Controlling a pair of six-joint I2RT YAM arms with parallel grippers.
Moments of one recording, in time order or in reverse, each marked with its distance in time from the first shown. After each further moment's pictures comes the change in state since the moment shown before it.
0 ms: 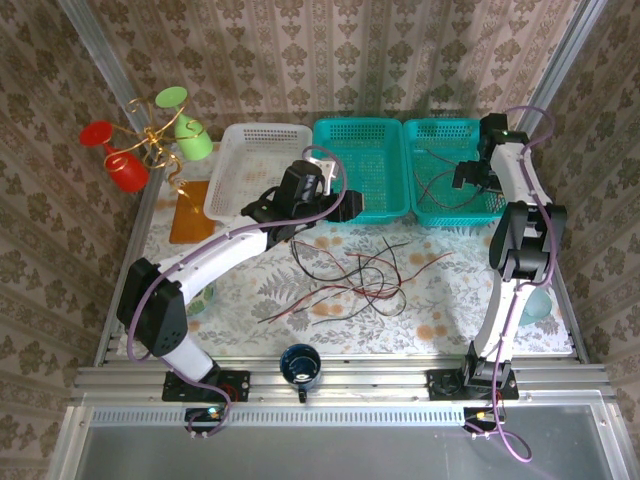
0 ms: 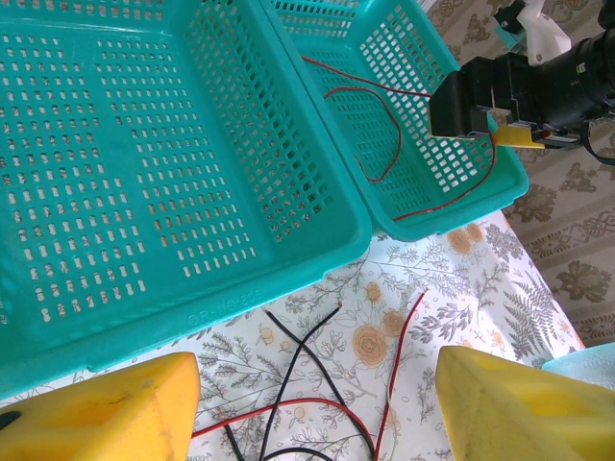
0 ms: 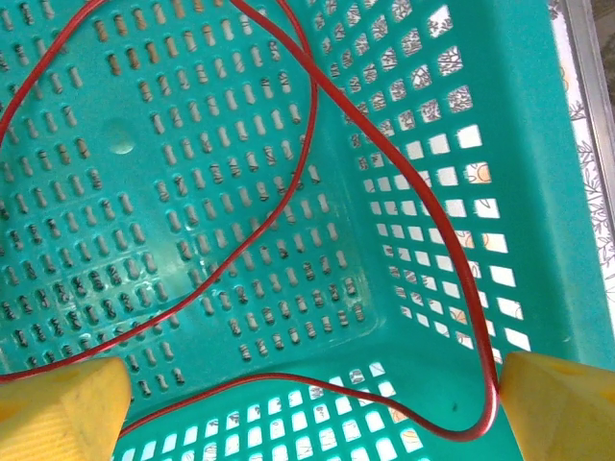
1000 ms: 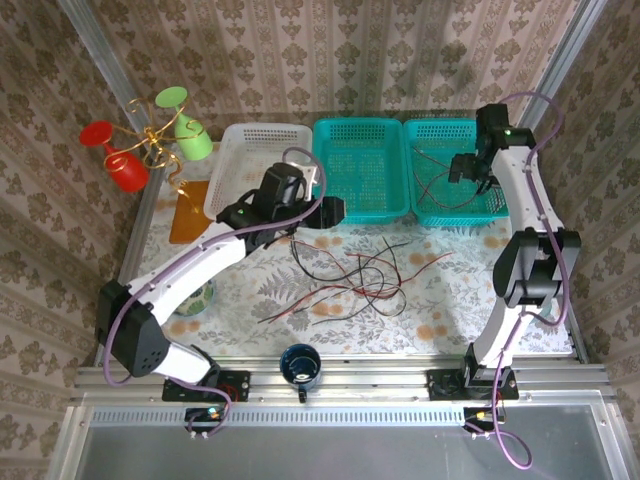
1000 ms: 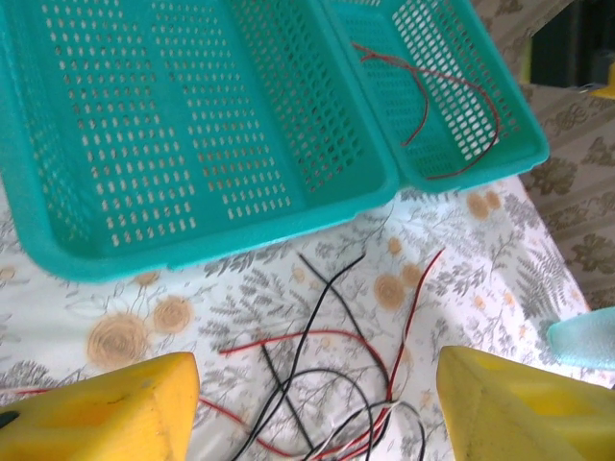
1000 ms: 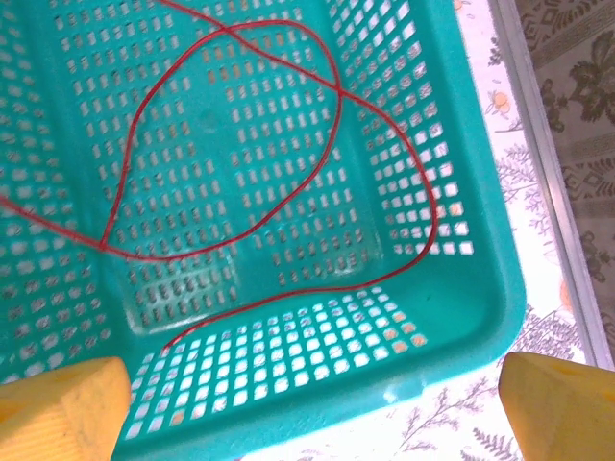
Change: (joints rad) left arm 0.034 -0.153 -0.047 -0.208 0.003 0.012; right arm 0.094 -0.275 -0.124 -0.035 0.031 0.020
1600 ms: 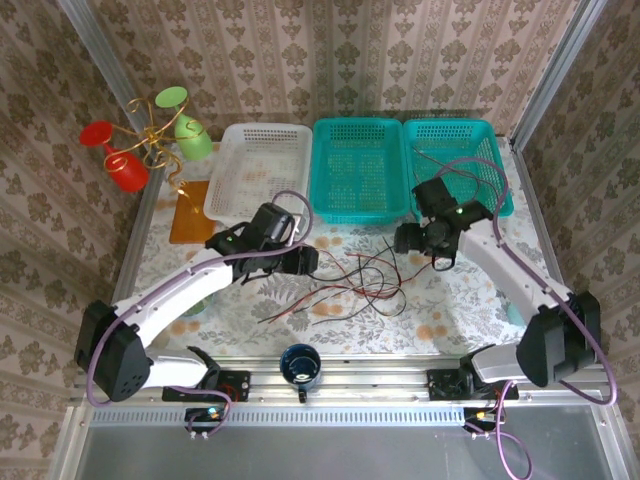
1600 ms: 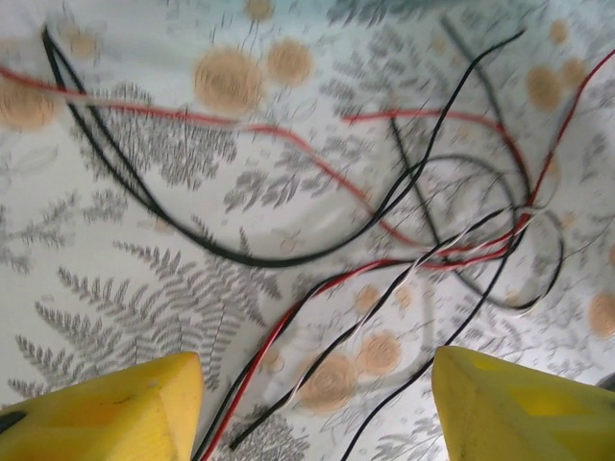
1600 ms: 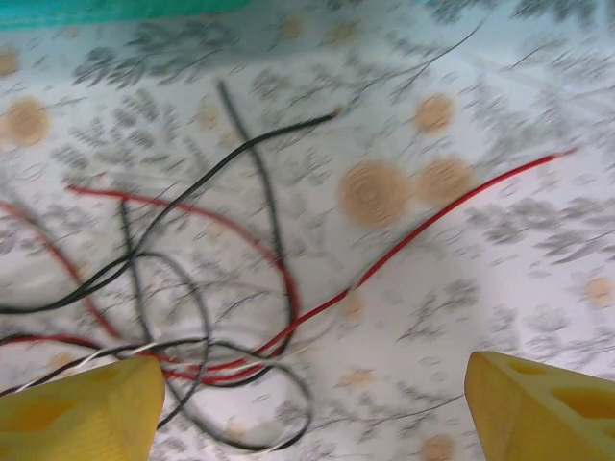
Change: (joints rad) left arm 0.000 -0.150 -0.279 -0.226 -0.014 0.037; right arm 0.428 -0.474 -0.672 0.140 -0.174 0.290
